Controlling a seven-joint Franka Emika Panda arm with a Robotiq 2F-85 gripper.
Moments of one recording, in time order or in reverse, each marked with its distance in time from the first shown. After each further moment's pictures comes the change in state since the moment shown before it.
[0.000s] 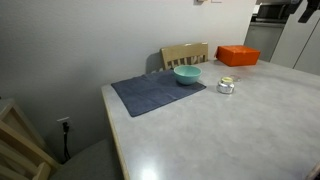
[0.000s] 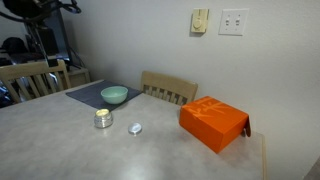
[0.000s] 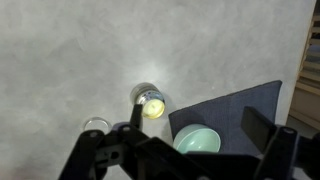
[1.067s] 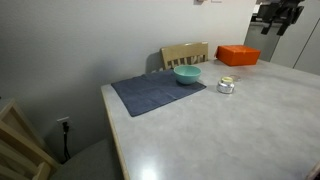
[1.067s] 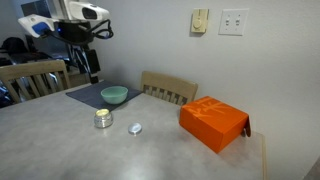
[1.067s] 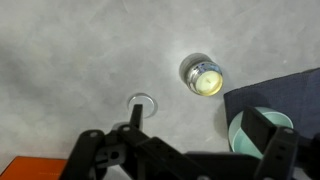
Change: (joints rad) arm -0.029 0.273 0.002 0.129 -0.198 0.177 0.117
